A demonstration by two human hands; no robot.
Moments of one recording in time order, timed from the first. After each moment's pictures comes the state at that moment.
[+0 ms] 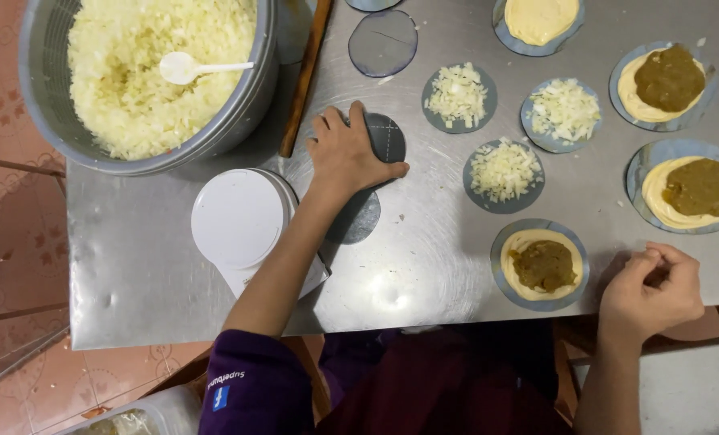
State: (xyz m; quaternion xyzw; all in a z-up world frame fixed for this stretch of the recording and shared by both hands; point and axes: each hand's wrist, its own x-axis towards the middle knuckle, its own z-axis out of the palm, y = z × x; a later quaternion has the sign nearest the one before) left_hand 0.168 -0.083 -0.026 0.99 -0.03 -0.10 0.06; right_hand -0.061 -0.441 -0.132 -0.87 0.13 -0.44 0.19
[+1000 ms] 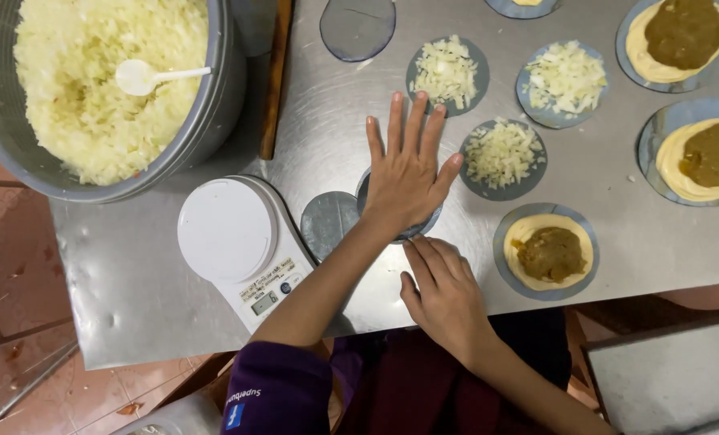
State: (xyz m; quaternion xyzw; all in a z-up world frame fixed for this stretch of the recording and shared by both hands) left_hand 0.121 -0.153 -0.070 0.96 -0.23 -0.05 0.16; right_hand -0.046 -0.226 -0.084 -0.94 -0.13 -0.21 0.23
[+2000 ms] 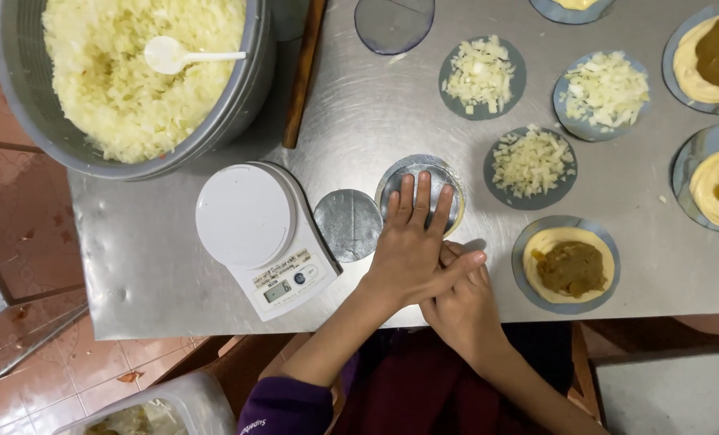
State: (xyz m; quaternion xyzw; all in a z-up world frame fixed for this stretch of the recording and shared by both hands) left_hand 0.033 -0.120 -0.044 0.95 -0.22 -0.11 0.21; right_hand -0.037 -0.228 -0.075 -0.93 -0.15 -0.20 0.27
